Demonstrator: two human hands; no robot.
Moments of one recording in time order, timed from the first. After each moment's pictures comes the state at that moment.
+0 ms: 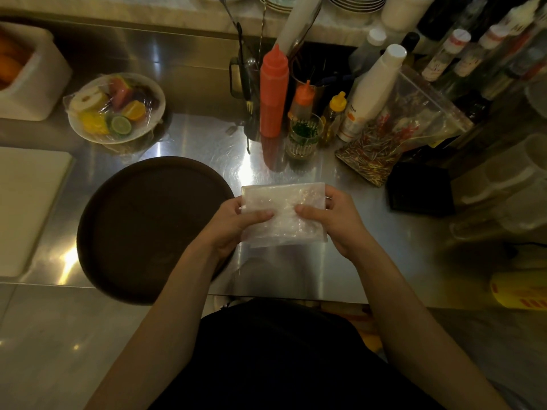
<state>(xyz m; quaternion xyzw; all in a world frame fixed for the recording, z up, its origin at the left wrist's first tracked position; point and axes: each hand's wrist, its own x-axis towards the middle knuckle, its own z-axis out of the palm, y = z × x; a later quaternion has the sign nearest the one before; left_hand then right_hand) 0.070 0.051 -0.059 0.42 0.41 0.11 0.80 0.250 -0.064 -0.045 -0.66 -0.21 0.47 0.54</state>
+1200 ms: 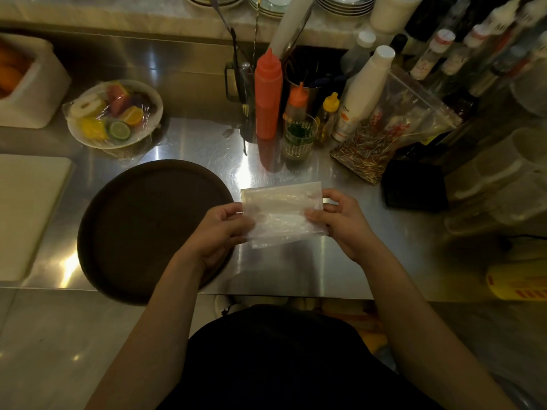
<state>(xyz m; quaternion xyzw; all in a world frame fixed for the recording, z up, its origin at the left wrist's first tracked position) 0.047 0.041 -0.052 0.46 0.43 0.11 0.77 0.259 -0.086 -0.048 -0.66 -0.20 0.50 0.52</state>
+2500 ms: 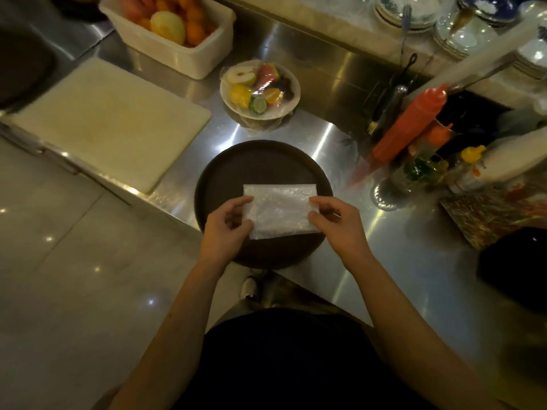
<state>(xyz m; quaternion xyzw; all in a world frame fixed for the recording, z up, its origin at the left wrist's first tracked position) -0.131 0.036 -0.063 0.50 0.59 0.33 0.54 0.095 0.014 -0.059 -0.69 -0.43 0.44 0.39</state>
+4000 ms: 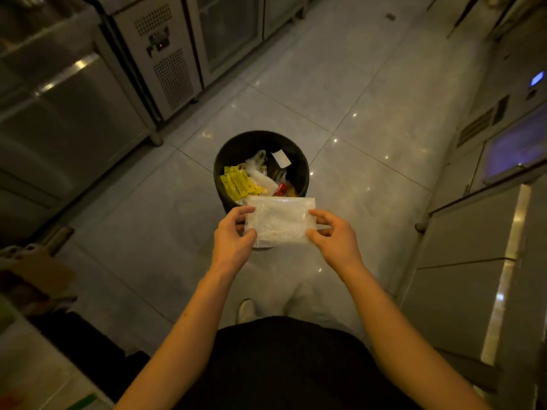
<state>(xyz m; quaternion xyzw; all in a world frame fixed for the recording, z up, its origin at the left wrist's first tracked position) -0.306 -0.600 -0.095 -0.15 0.78 0.60 0.09 -0.301 -0.391 -0.081 -0.15 -0.83 0.53 -0.10</state>
